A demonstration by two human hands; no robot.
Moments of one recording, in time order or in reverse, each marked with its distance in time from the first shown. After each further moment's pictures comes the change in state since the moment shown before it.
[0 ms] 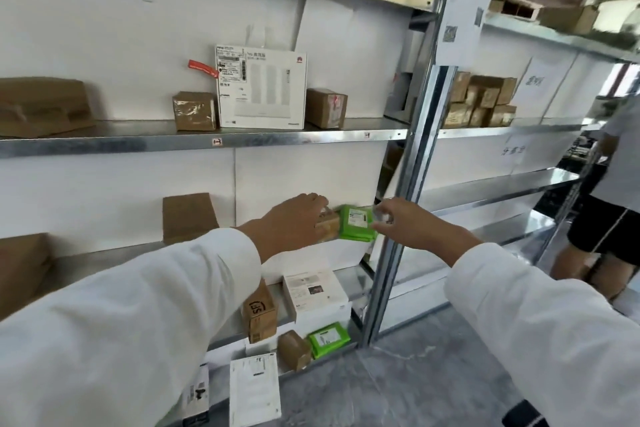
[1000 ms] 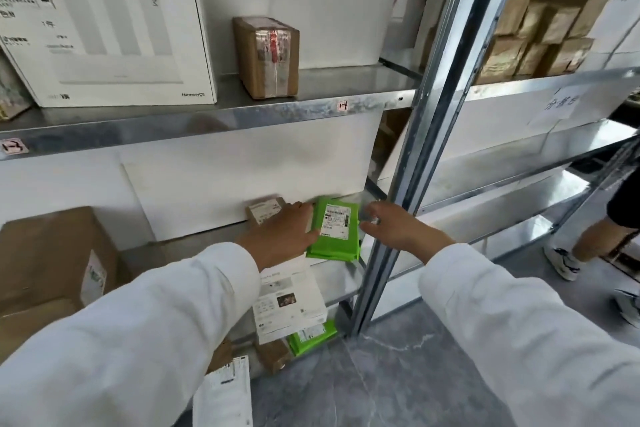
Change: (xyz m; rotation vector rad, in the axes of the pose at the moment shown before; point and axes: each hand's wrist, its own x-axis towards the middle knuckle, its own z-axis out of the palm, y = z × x) left_hand 0.320 -0.048 0.172 -0.167 -0.154 -0.223; right_hand 0.288 0.205 0.081 0.128 -0.237 0.111
